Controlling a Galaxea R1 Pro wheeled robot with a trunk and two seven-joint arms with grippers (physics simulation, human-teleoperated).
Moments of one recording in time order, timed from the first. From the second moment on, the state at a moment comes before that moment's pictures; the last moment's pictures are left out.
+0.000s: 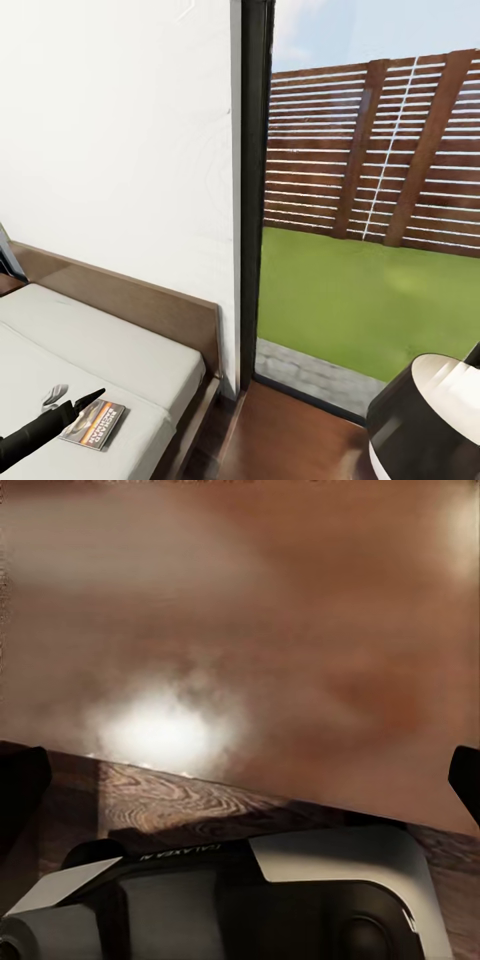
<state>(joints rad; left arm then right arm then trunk) -0.37 0.41 0.49 -0.55 0.27 0.37 -1.02 -0.38 -0.21 -0.05 0.06 -0.34 -0.01 0.47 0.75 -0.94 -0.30</state>
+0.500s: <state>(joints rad) -0.37 0.41 0.49 -0.55 0.27 0.37 -1.02 -0.38 -0.21 -0.05 0.06 -0.34 -0.01 0.47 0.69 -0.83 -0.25</state>
